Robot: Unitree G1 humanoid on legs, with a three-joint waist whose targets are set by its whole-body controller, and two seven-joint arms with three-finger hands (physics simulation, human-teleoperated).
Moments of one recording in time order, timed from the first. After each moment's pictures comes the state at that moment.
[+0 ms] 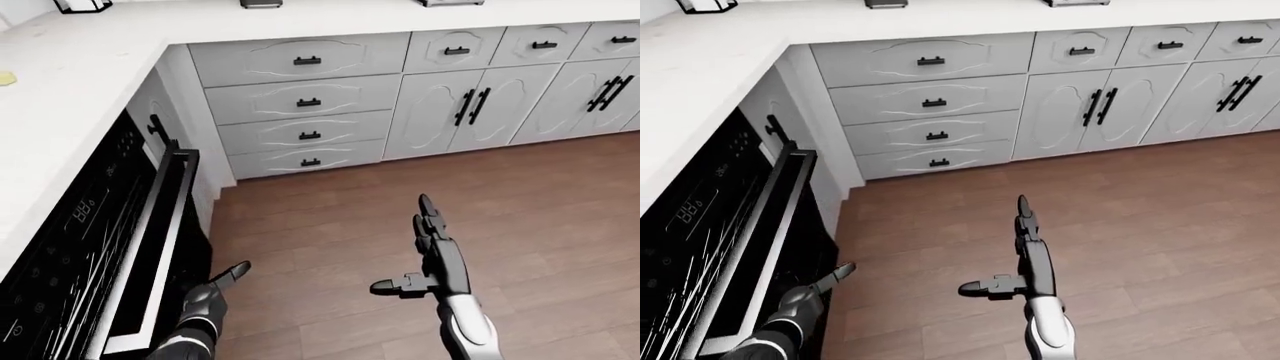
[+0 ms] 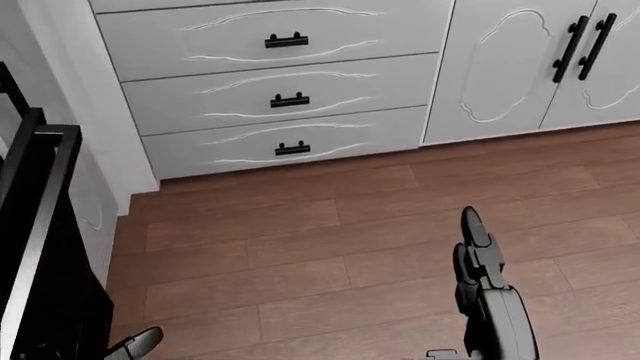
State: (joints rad) left arm -0.61 0.22 0.39 1.42 -0.17 -0.09 0.47; right arm 0.13 -0.01 -0.02 -0.23 -0.04 0.17 0.05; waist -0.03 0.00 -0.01
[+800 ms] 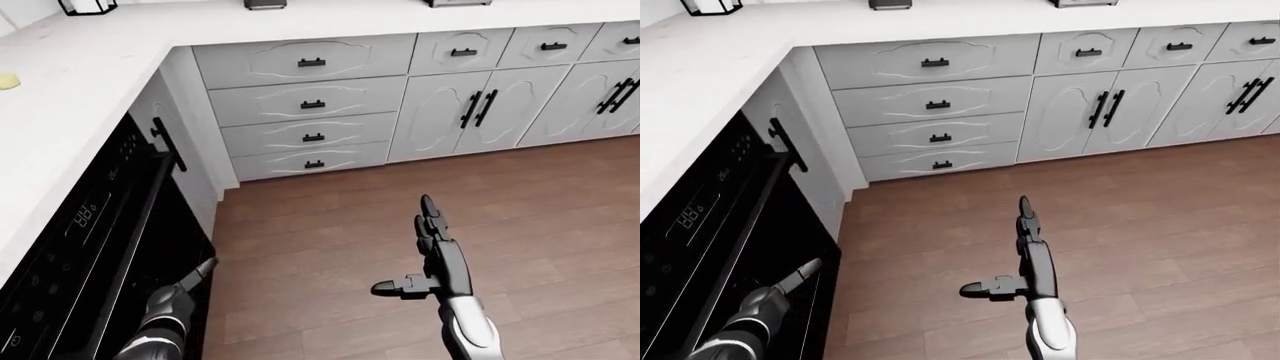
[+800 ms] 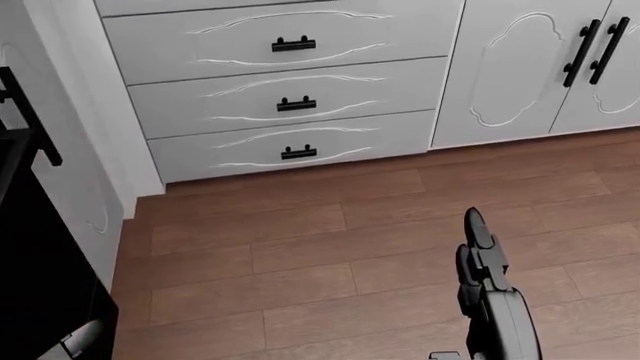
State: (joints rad) left arm -0.61 0.36 0.45 1.42 -0.25 -0.04 0.45; right arm 0.14 -0.01 -0.02 -0.25 -0.04 0.17 0.06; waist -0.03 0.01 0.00
